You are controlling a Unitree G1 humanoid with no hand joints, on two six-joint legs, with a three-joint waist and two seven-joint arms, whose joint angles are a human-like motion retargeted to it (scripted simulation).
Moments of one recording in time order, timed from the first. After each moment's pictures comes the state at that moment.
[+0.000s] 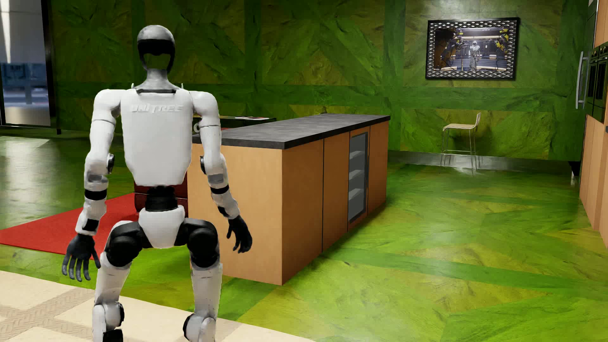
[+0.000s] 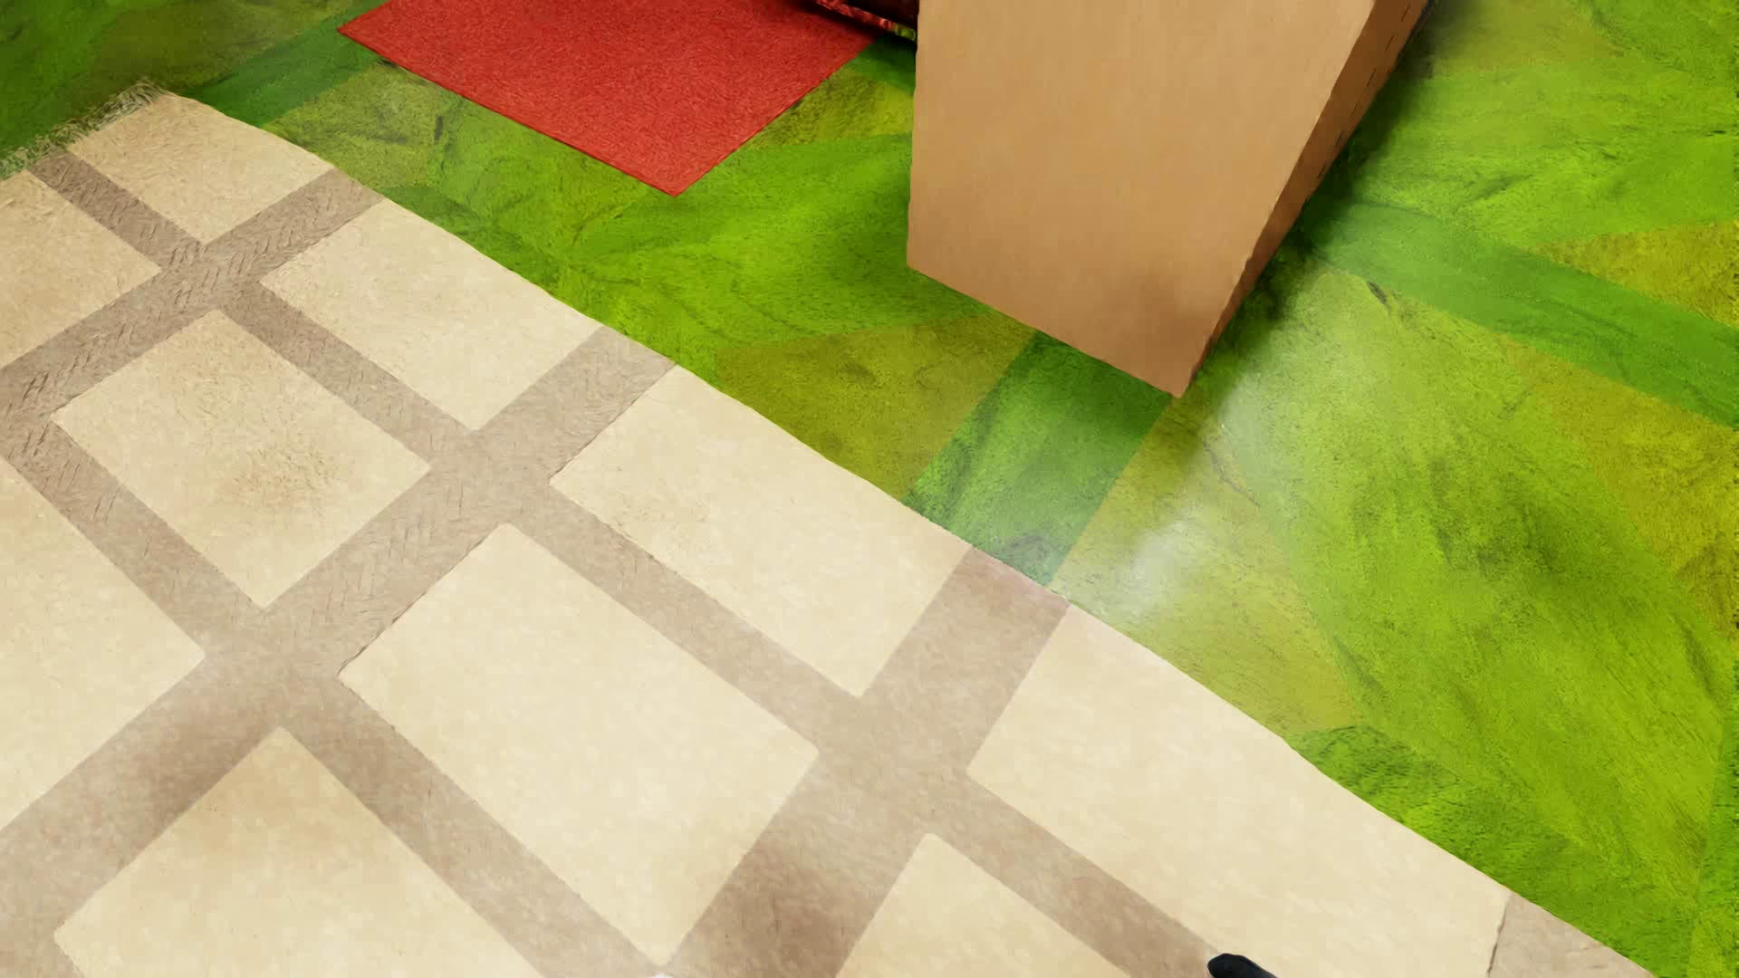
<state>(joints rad) -0.38 -0.05 0.04 0.42 -0.05 0.03 0.36 -0.51 0.12 1.01 0.45 0.40 0.05 -0.17 -0.41 0.12 -0.09 0.05 -0.05 -0.02 -0.10 0.76 0.75 1.14 -0.83 0.36 0.45 -0.34 0.07</state>
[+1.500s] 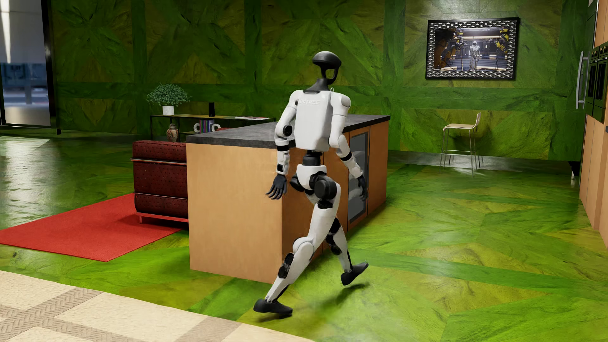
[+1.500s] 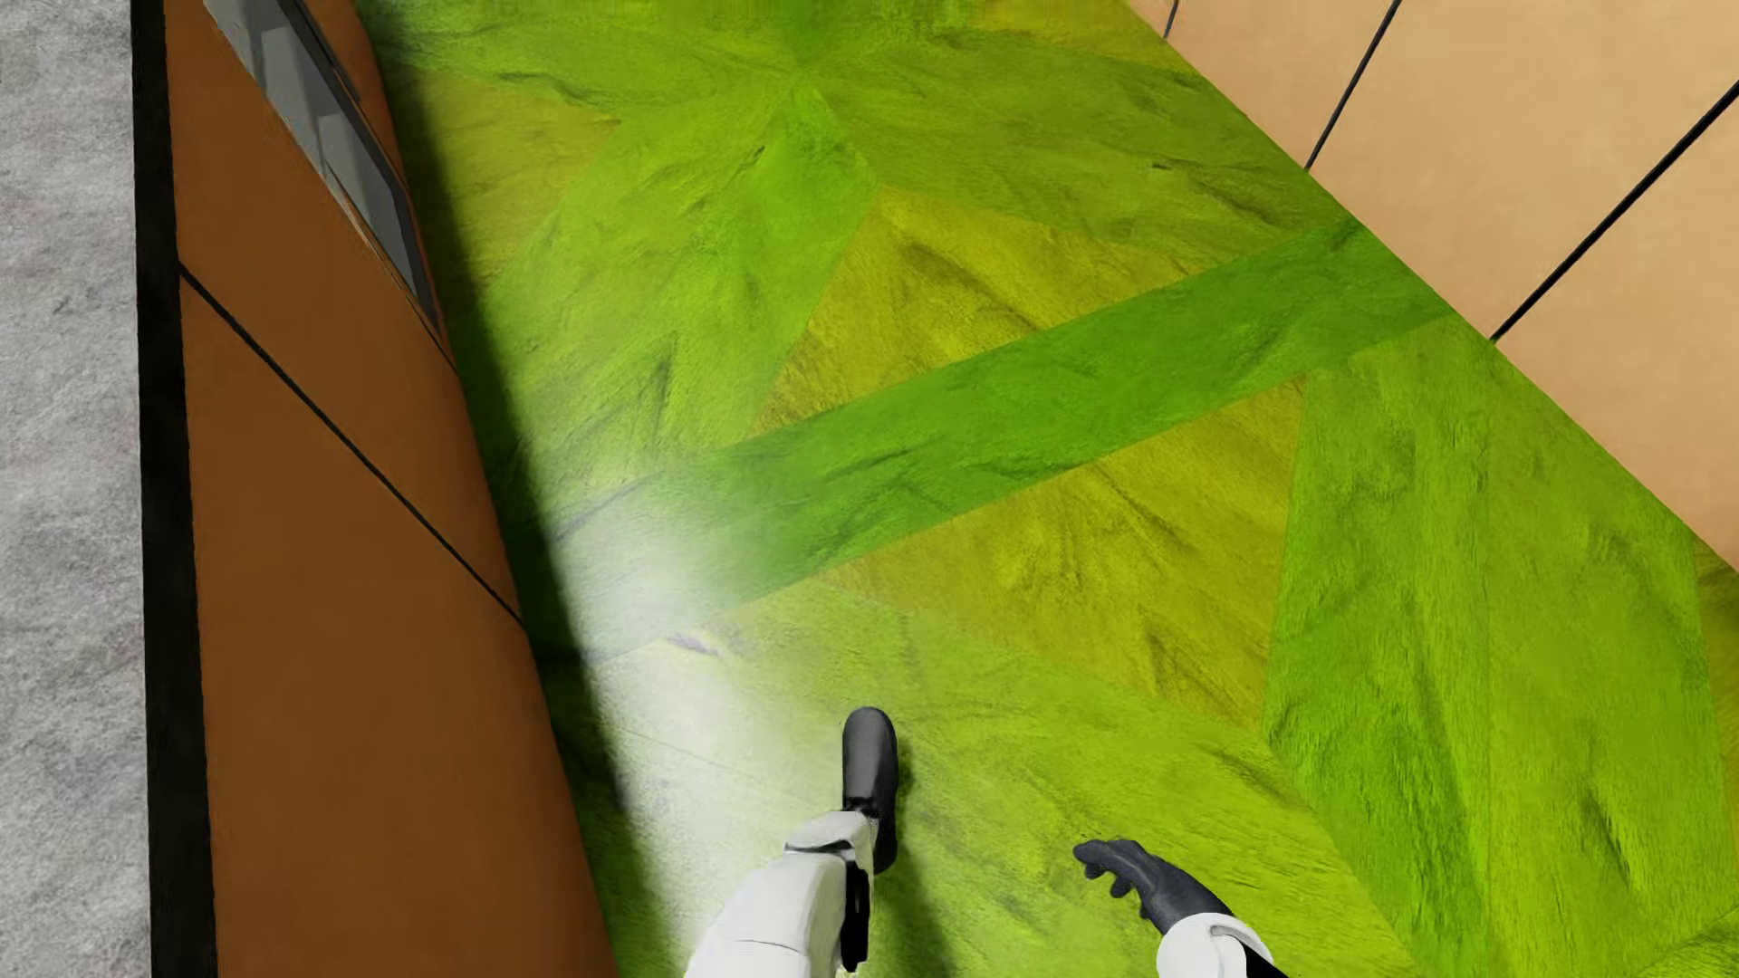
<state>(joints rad) -0.62 0.27 0.08 -0.03 0.17 0.03 0.14 -0.15 0.18 0.20 0.31 0.50 0.07 0.01 -0.38 0.02 -0.10 -0.18 -0.16 -0.12 0.16 0.77 0.51 1.40 -0.79 0.18 0.29 -0.29 0.06</state>
